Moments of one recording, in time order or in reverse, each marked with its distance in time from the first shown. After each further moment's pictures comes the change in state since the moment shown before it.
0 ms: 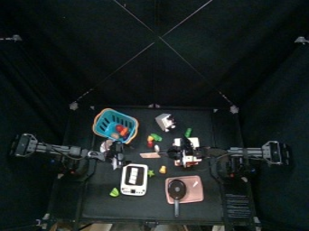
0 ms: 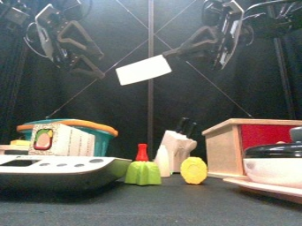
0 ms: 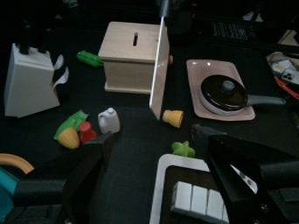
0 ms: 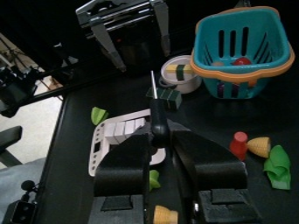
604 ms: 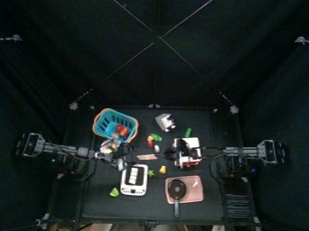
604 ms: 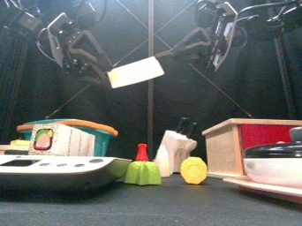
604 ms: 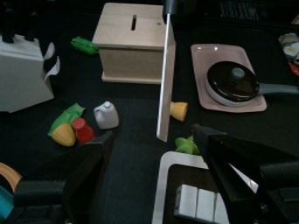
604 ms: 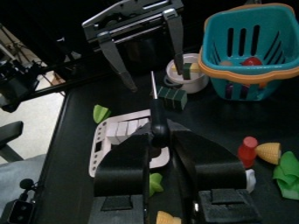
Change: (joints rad) left arm 0.000 0.091 -0.037 -0.002 0.006 -0.005; right arm 0.008 0.043 -0.011 -0.005 -0.035 0.000
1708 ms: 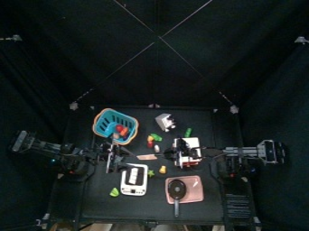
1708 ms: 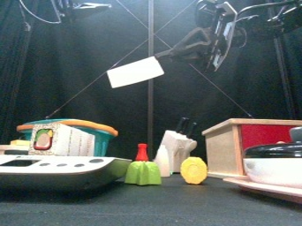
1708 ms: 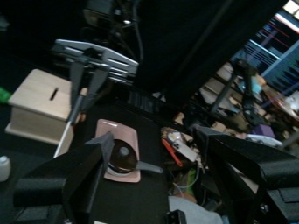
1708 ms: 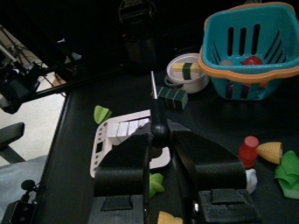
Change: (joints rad) left arm -0.124 -0.236 -0.190 -0.500 0.089 0.029; right arm -0.006 0.000 0.000 0.009 0.000 0.003
